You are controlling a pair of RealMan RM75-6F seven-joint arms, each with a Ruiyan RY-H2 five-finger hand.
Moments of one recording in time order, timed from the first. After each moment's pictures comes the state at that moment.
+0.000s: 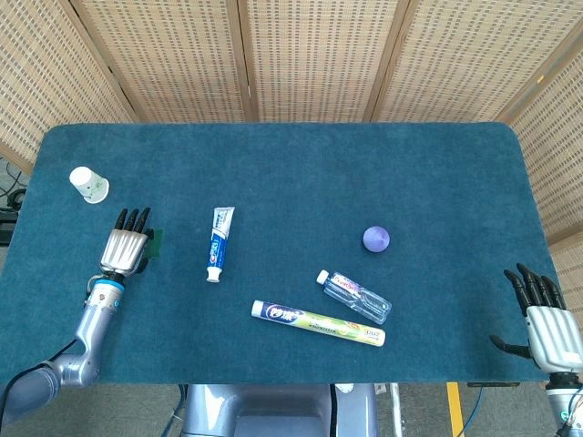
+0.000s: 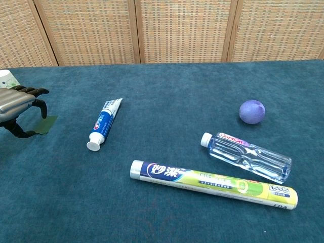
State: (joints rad) left arm -0.59 -1.65 -0.11 -1.01 1.13 0.98 0.45; right arm 0.07 -1.07 0.04 -1.65 -1.45 1.41 0.02
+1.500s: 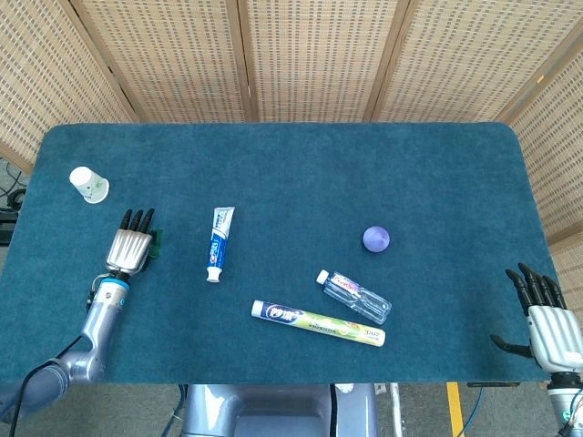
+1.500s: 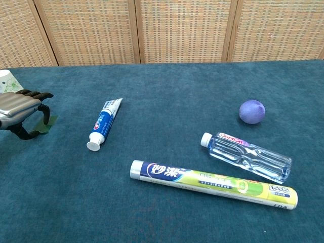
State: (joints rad) left arm -0.60 -1.71 -0.13 -0.91 1.16 0.95 0.44; right arm 0.07 -1.07 0.05 -1.65 -1.44 1.40 0.04
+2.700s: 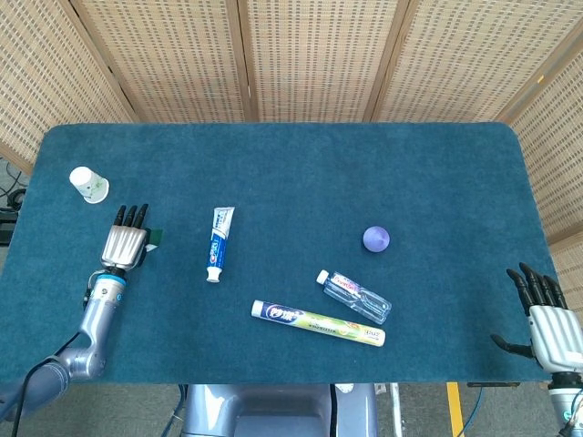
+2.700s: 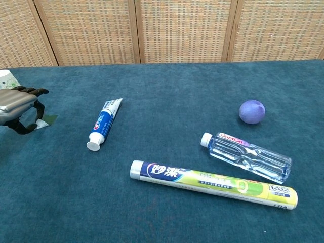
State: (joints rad) left arm -0.61 -1.73 -0.16 -0.86 1.15 0.95 0.41; right arm 0.07 -1.07 0.05 -1.65 -1.44 1.40 0.04
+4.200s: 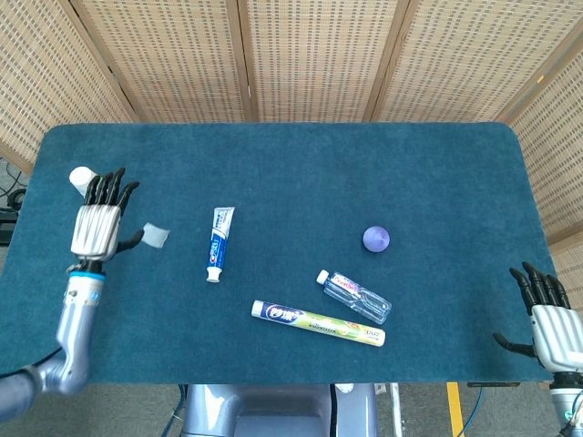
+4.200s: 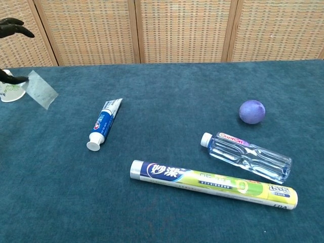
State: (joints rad) left arm -0.51 -1.43 -0.24 -1.45 1.19 1.28 0.35; right arm 0.07 -1.06 0.06 -1.65 -1.43 1.42 0.03
